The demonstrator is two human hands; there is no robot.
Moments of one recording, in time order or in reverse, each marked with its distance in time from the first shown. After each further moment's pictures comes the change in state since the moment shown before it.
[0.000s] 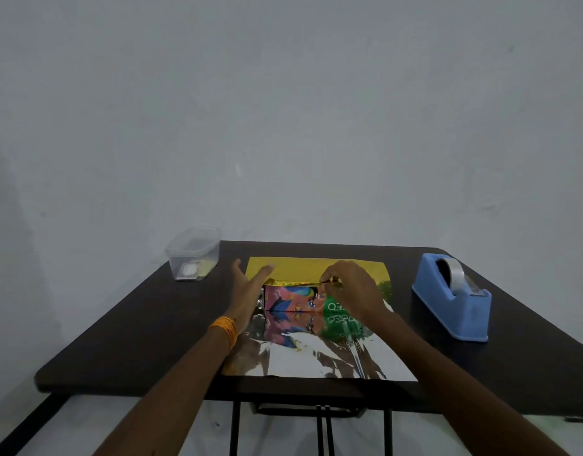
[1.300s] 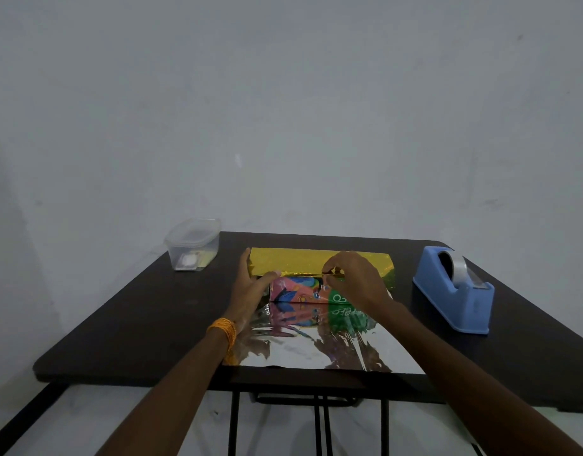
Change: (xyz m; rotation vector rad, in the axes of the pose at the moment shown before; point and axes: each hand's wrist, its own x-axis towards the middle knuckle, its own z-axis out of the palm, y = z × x) left_hand -0.020 -0.005 0.001 0.011 -0.093 0.134; right_hand 0.002 0.002 -0.002 -0.059 0.008 -0.071
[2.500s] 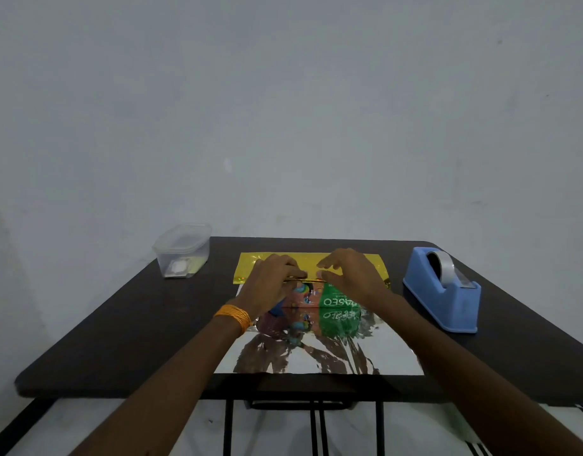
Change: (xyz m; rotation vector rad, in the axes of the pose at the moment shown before) left_hand 0.036 0.013 0.029 1.037 -0.251 0.780; right_hand 0.006 0.011 -0.021 0.071 -0.054 0.003
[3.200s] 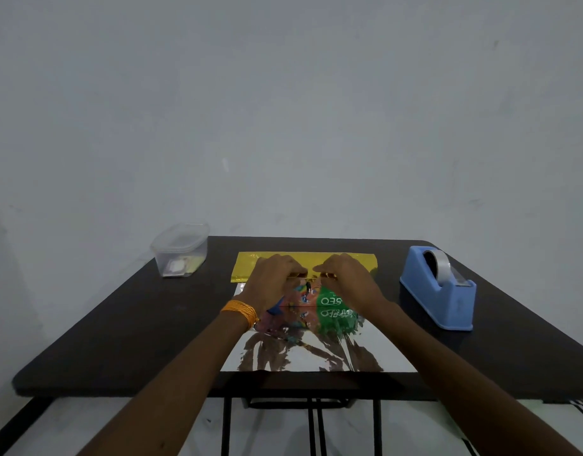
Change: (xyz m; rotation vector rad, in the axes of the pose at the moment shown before) left_hand 0.008 0.006 0.001 -0.042 -0.074 -0.066; right_hand -0.005 0.006 0.016 -0.085 -0.015 -0.068
